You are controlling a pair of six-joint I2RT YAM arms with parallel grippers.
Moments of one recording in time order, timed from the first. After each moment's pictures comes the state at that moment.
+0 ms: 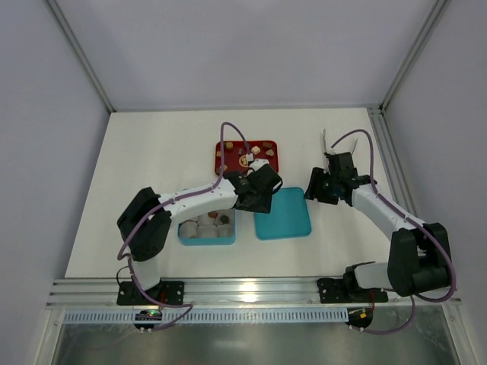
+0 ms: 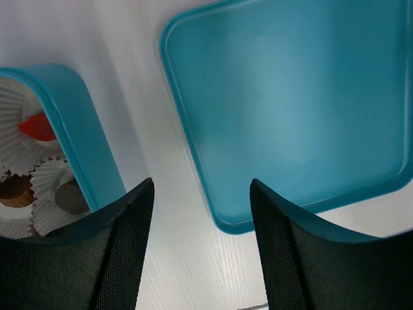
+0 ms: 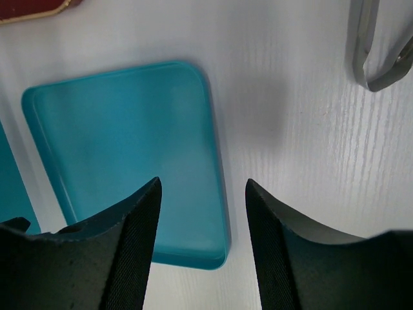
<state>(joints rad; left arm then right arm) -0.97 1.82 1.39 -0.69 -0.31 -0.74 0.18 1.31 0.80 -0.43 -0.13 0.38</state>
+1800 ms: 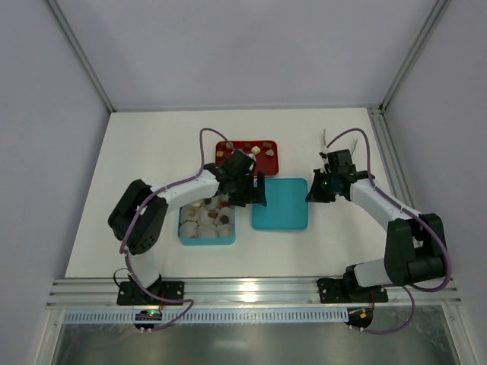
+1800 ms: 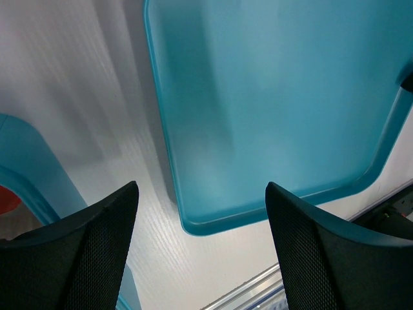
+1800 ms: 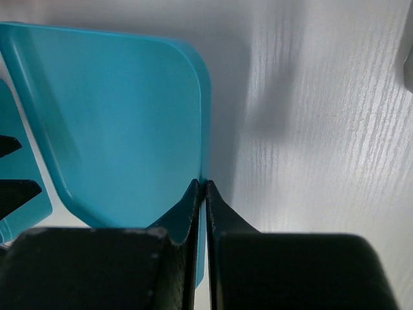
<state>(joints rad) -0.74 1.81 1.24 -0.43 0.16 -0.67 0.18 1.40 0.83 -0.45 -0.23 0.35</state>
